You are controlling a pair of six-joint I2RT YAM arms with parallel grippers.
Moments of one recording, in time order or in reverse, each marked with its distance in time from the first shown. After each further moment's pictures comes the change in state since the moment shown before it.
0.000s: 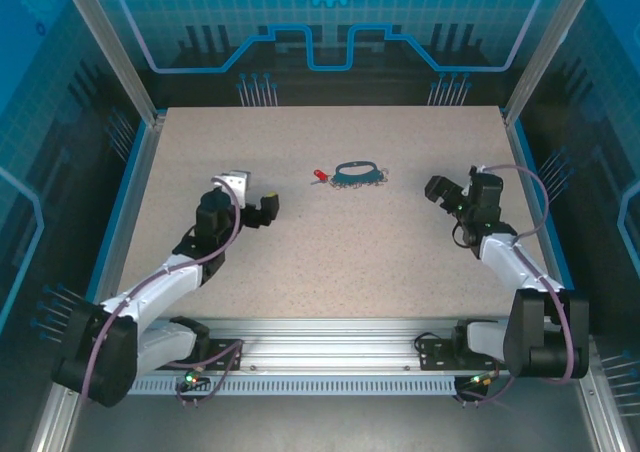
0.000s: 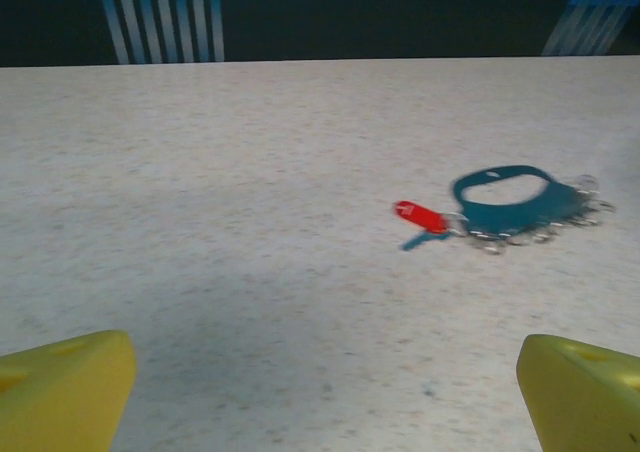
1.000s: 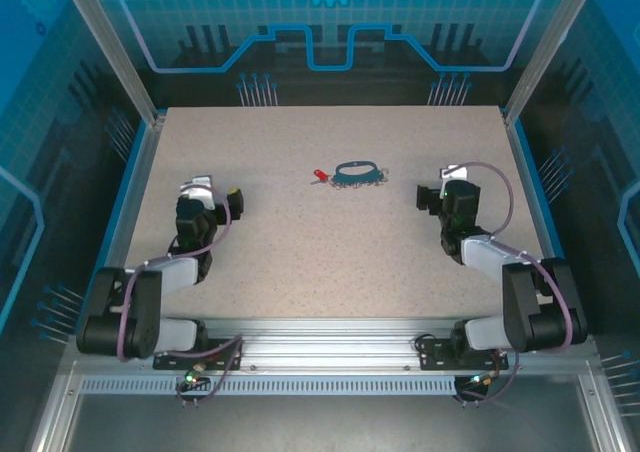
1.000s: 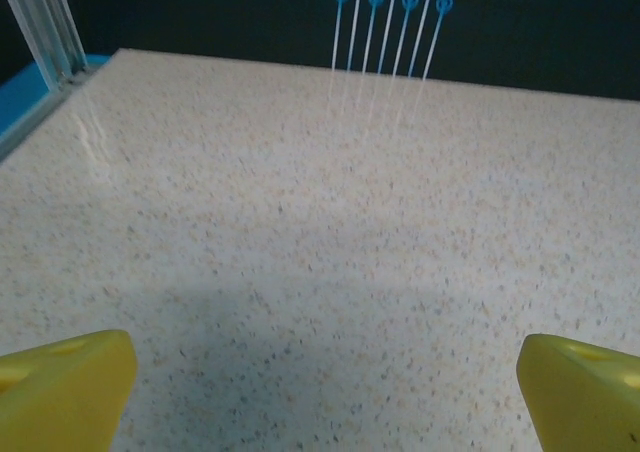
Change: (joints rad) left arm 0.270 0.250 -0.147 0.438 -0.008 0.020; right arm 0.162 0.157 -0.099 0.390 0.297 -0.502
